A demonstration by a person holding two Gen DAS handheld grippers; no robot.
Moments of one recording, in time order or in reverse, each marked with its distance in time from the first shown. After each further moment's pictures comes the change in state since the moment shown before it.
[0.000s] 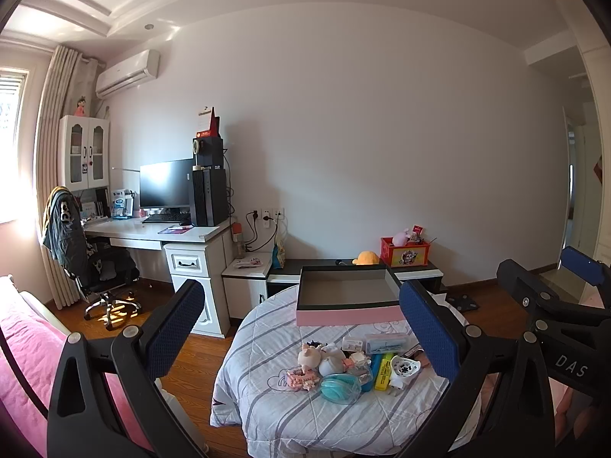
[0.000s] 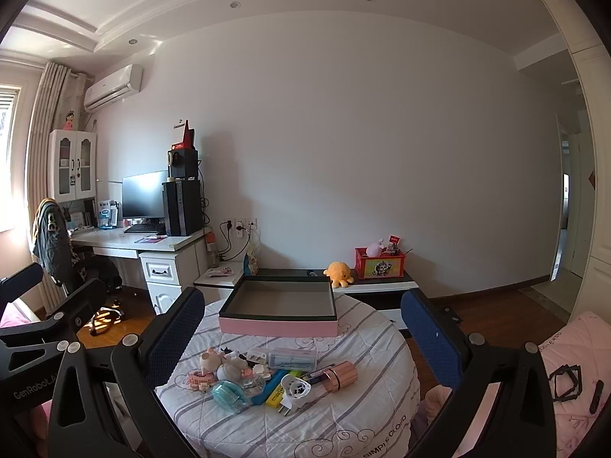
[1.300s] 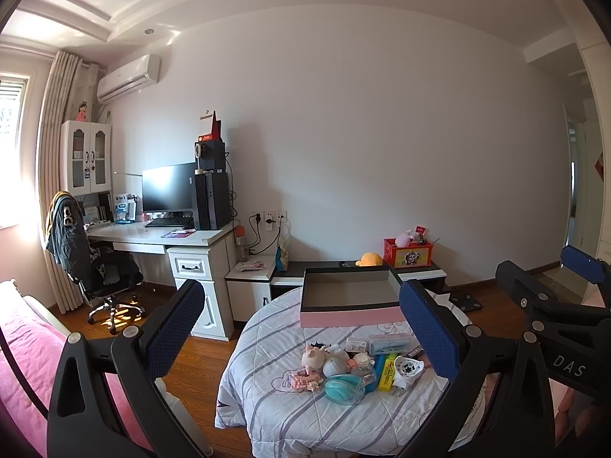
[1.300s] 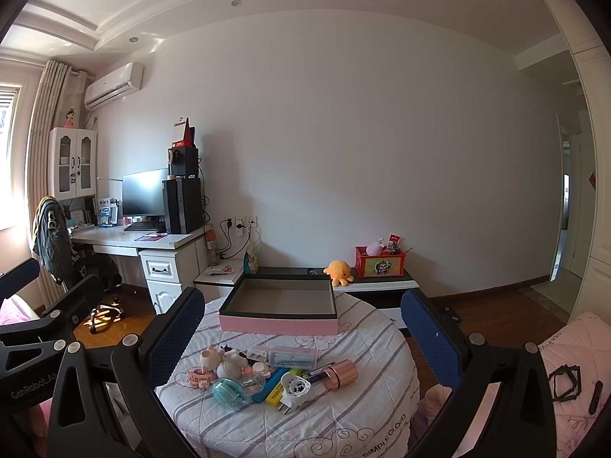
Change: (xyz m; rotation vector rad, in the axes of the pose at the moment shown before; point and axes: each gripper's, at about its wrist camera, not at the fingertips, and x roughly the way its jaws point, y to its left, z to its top) left arm -0.009 0.002 0.004 0.008 -0.013 0.007; right arm 0.001 0.001 0.001 -0.003 0.010 -0.001
